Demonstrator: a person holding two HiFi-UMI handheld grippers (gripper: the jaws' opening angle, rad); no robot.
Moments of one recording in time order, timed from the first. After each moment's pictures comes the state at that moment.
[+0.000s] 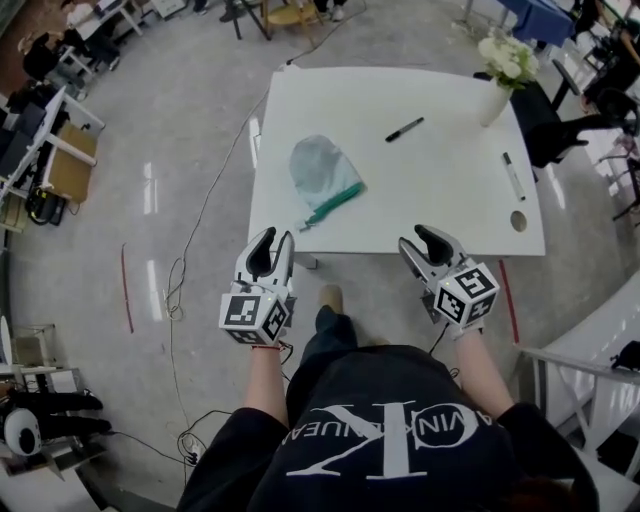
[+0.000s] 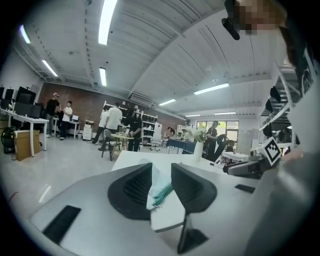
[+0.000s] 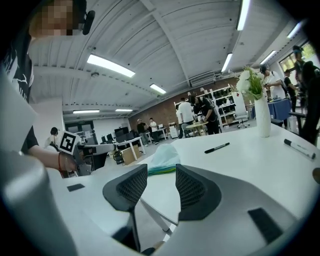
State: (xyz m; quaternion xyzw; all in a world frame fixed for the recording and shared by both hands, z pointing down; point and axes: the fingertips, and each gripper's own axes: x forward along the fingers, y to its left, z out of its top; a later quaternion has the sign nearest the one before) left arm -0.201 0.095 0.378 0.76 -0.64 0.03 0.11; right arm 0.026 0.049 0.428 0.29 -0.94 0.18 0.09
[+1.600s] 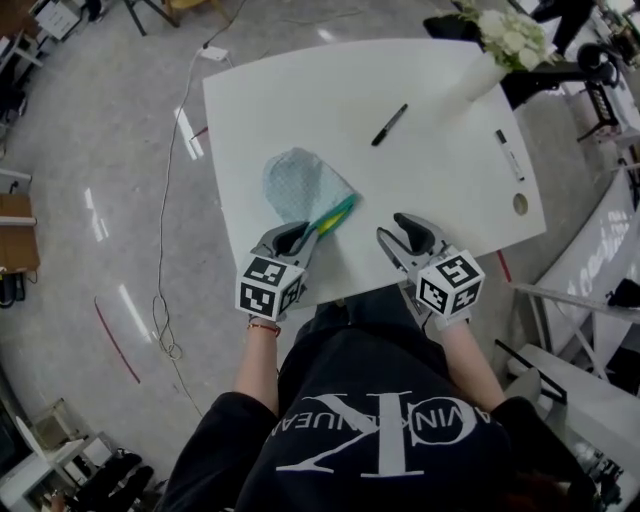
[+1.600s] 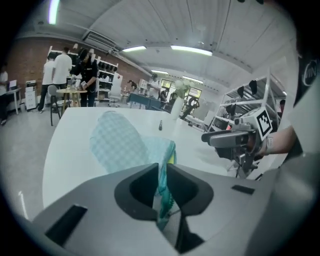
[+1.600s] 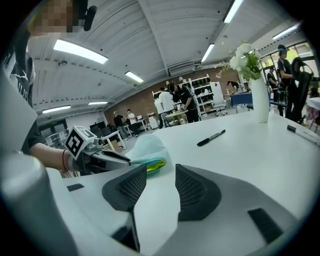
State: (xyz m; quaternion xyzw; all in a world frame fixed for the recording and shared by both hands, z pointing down) left arm -0.179 -0.059 0.504 0.87 -0.36 0.23 0.25; right arm -0.047 -0.051 0.474 0.39 -0.88 0.24 0.14
